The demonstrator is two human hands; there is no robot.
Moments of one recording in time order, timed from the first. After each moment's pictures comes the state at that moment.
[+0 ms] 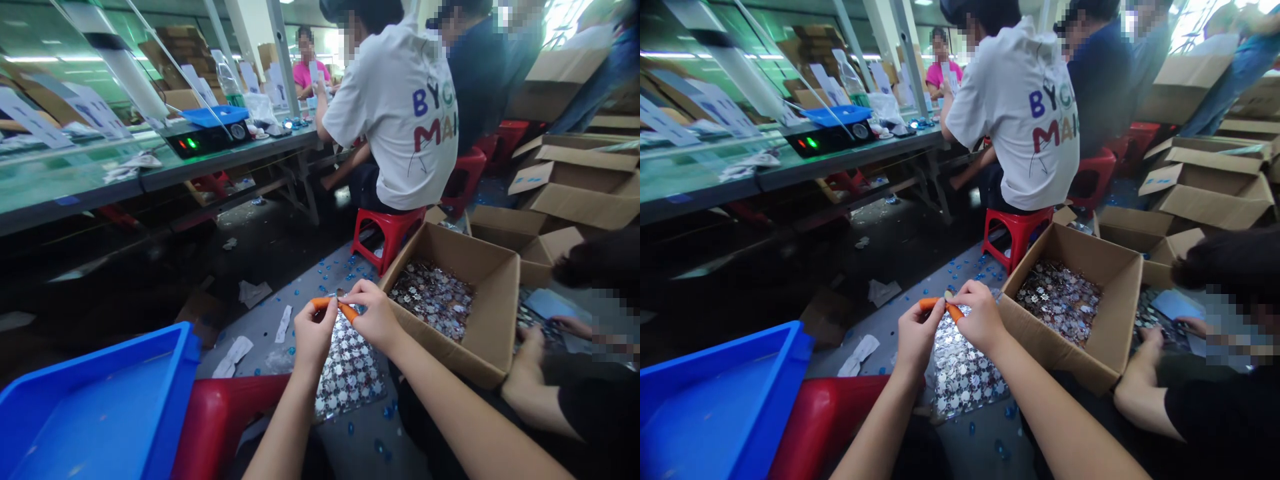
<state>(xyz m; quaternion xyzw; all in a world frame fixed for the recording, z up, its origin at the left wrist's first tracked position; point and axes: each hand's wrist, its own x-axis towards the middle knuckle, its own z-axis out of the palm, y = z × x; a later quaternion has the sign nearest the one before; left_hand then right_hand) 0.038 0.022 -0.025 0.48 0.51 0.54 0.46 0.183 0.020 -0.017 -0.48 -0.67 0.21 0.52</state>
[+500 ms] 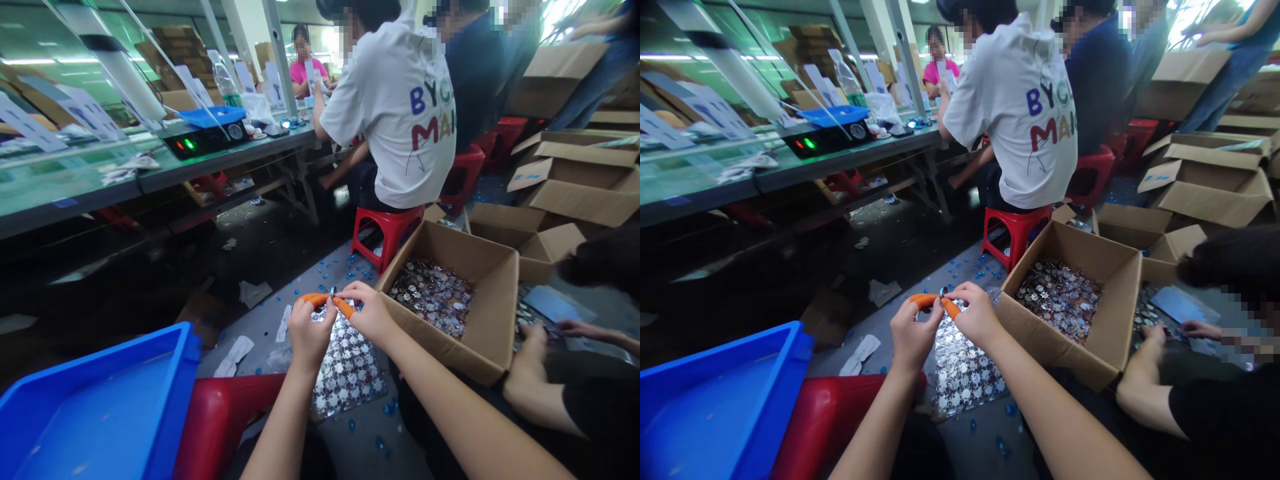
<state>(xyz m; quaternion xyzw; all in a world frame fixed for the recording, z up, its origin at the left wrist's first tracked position) 0.028 0.026 -0.027 0.67 0.50 0.53 0.14 0.179 0.022 -0.017 -0.50 -0.62 0.32 0.51</state>
